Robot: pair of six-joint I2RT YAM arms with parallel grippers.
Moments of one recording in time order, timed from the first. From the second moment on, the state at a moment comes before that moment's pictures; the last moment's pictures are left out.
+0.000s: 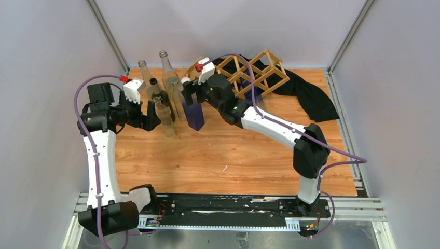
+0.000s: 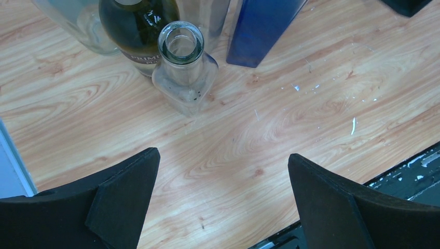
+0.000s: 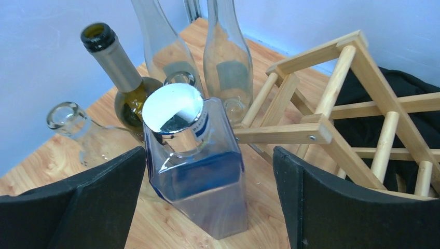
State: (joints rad) left arm 0.27 1.08 1.31 -1.05 0.62 0.41; right arm 0.90 1.86 1.61 0.13 0.17 0.12
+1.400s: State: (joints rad) left arm 0.27 1.09 1.23 -1.05 0.65 0.40; right arm 0.25 1.72 1.15 -0.09 -0.04 0.49
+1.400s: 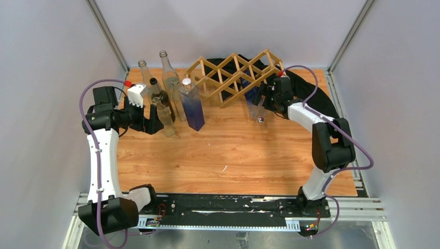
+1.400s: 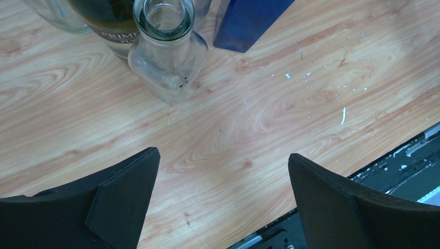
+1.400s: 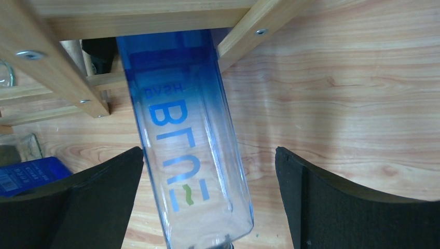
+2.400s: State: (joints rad) left arm 0.27 1.04 1.23 -1.05 0.66 0.42; right arm 0.23 1.68 0.87 0.27 -0.28 0.56
